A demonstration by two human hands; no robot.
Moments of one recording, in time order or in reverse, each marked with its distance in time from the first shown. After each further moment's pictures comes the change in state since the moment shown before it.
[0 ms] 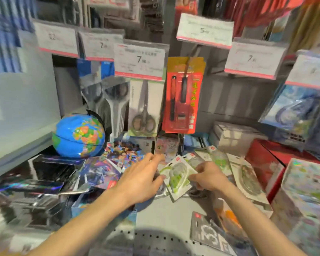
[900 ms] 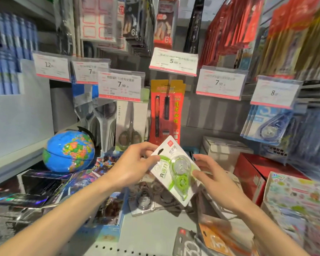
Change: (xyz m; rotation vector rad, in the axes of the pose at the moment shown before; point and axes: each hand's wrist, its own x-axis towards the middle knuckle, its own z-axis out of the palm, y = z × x) left_hand 0.024 0.044 -0.054 -0.752 0.203 -0.056; right_hand -0.047 0.019 -0.064 0.311 0.106 -0.501
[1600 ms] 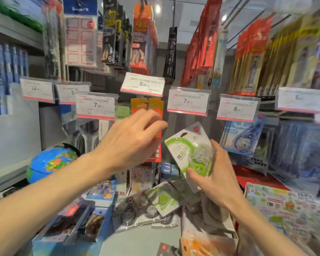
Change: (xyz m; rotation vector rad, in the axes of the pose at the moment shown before) left_hand 0.021 0.098 -0.004 1.094 0.333 1.033; right_hand 0.006 0.001 -0.061 -0.305 0.373 -0.172
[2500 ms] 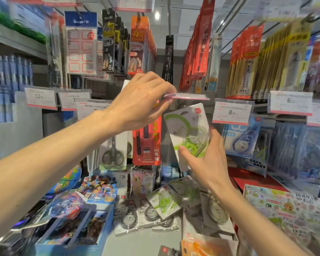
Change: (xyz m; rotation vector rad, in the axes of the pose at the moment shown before) left_hand 0.076 -0.034 -0.017 -0.018 0.035 0.023; right_hand 0.028 -0.035 0.002 0.091 0.150 0.066
